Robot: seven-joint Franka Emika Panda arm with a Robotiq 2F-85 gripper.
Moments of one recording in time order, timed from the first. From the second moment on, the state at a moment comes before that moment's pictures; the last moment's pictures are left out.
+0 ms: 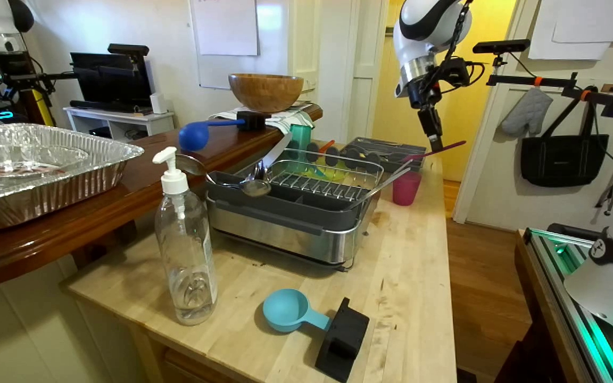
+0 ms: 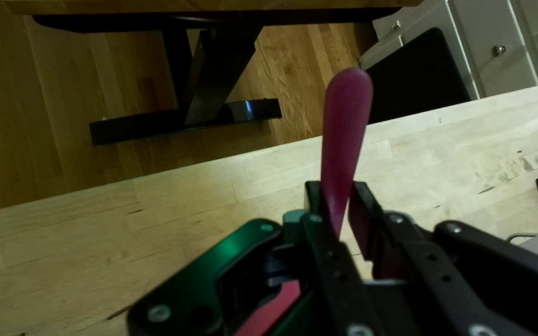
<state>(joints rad) -0.22 0.05 -0.24 -2.12 0.18 1.59 -0.36</state>
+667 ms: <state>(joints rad) -0.25 0.25 -0.23 -1.97 0.19 1.49 -0.36</state>
